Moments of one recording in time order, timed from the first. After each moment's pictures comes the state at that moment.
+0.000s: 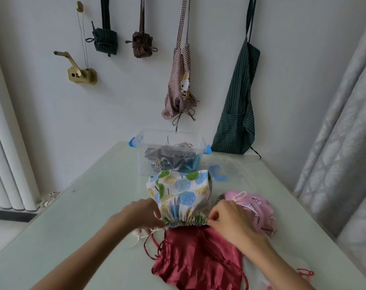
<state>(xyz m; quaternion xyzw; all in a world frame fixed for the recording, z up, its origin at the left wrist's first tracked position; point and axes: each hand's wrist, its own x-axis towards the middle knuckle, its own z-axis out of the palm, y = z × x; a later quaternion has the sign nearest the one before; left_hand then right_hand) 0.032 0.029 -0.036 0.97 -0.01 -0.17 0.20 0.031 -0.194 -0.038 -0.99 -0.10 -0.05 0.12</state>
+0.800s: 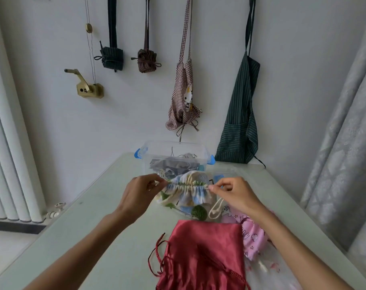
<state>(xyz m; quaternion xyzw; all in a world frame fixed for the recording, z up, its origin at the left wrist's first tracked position) 0.045 0.049 -0.008 0.89 -0.06 0.24 0.37 0.075 -0.199 0.011 -0.89 -0.14 -0.07 0.42</state>
